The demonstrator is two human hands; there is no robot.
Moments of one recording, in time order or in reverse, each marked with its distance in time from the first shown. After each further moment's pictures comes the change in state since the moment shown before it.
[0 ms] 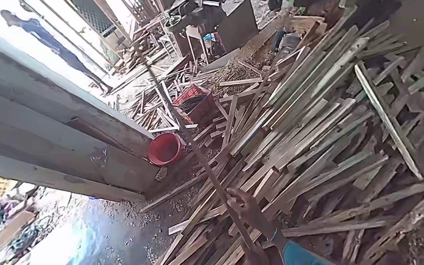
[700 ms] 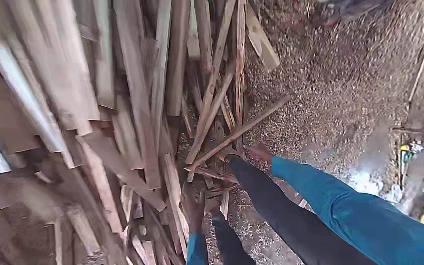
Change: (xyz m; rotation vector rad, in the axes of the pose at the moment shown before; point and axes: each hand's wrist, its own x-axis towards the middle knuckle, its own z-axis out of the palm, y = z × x) left_hand 0.088 -0.172 0.174 0.899 -0.711 0.551; right_hand -0.398 0.423 -0.221 0.311 0.661 1.546
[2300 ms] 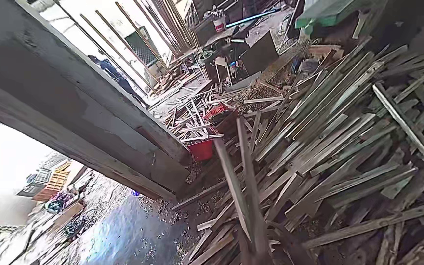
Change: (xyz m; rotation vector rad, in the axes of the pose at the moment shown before) left_hand -0.399 0.038 -0.301 -1.189 0.768 -0.063; right_hand -0.572 -0.022 0.219 -0.034 -0.894 -1.139
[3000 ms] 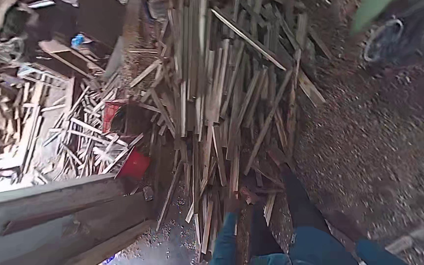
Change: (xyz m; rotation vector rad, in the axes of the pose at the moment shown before) left_hand 0.077 -0.136 0.092 1.127 -0.896 -0.304; right_hand -0.296 0.157 -0.161 -0.398 0.652 1.065
